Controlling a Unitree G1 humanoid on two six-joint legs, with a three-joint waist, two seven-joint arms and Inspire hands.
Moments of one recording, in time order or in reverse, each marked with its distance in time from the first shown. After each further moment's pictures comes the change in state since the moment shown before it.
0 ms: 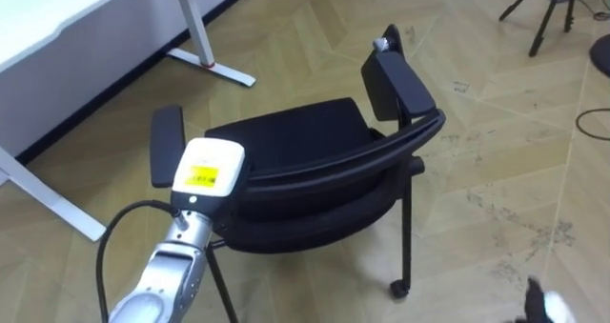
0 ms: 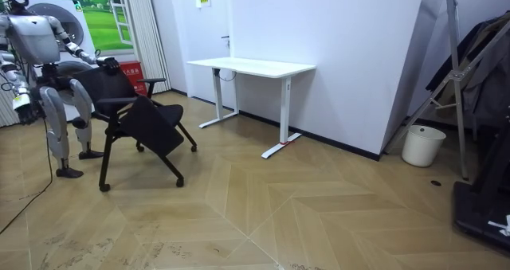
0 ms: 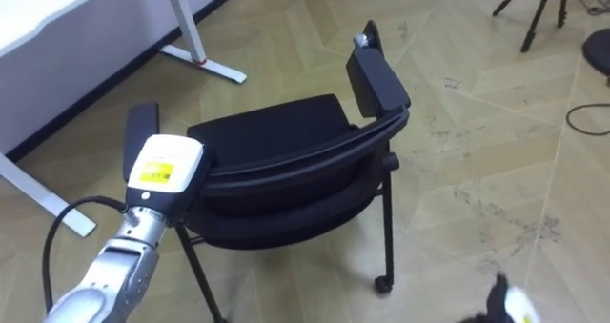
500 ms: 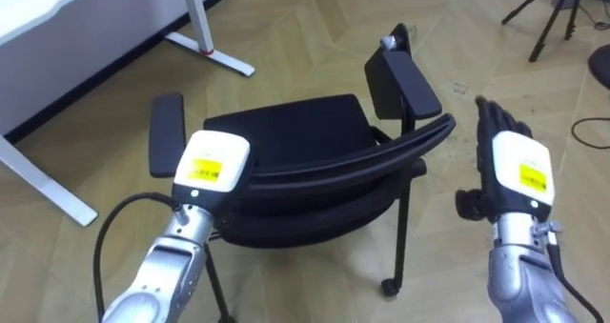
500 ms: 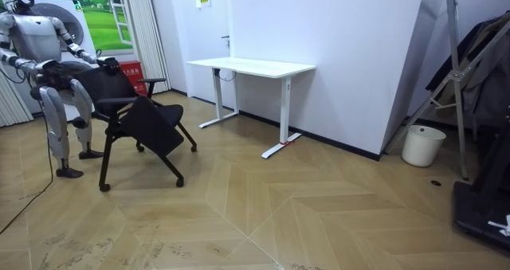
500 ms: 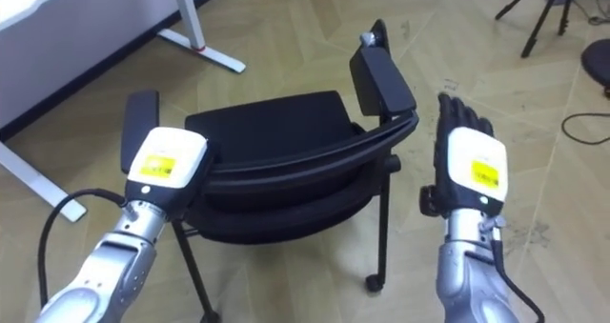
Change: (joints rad) left arm -0.002 0.038 -0.029 -0.098 0.001 0.023 -0.085; right arm -0.007 -0.012 0.142 -0.605 -0.378 0.024 -0.042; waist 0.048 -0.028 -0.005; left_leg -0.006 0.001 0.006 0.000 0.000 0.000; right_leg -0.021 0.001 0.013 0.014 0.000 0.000
